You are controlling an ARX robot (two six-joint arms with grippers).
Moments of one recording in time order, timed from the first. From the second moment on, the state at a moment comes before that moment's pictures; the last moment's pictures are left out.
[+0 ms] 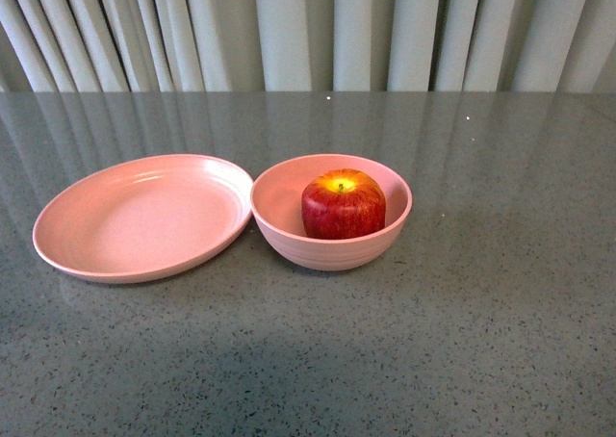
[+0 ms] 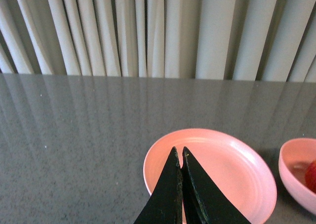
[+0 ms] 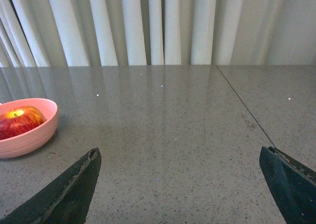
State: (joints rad) left arm -0.12 0.81 0.23 0.57 -0.13 -0.02; right arm 0.00 0.00 0.01 0.00 0.00 0.01
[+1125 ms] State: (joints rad) left arm 0.00 0.24 0.01 0.24 0.00 -0.01; right arm 0.00 0.00 0.01 0.00 0.00 0.01
